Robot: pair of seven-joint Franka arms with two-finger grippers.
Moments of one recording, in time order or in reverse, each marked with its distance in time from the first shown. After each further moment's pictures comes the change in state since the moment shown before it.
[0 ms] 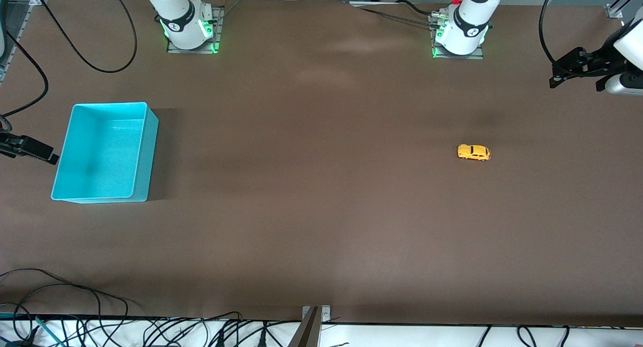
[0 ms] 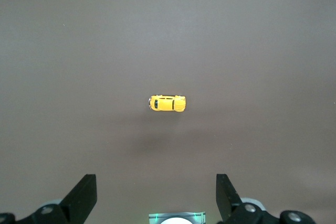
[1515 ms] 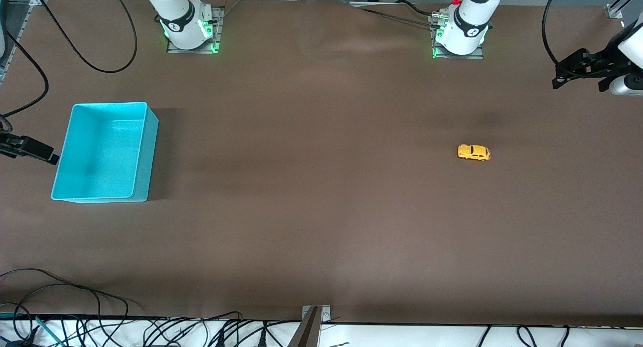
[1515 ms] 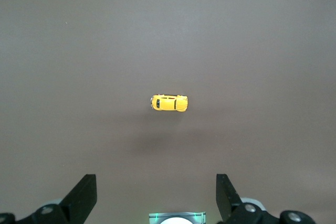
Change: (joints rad) left arm 0.011 0.004 0.001 0.000 0.000 0.000 0.000; right arm 0.000 0.001 0.000 0.000 0.001 0.000 0.000
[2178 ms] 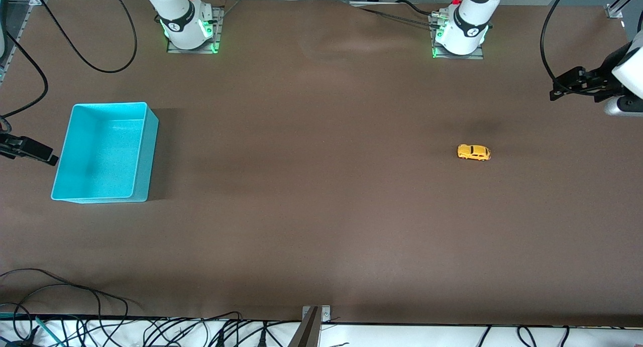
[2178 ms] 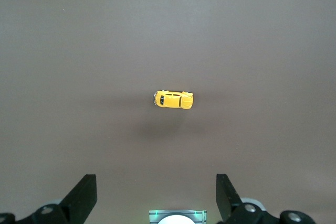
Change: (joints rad) left arm 0.029 0.074 0.001 -0.005 0.001 0.014 0.000; right arm 0.000 0.000 0.000 0.000 0.000 0.010 0.000
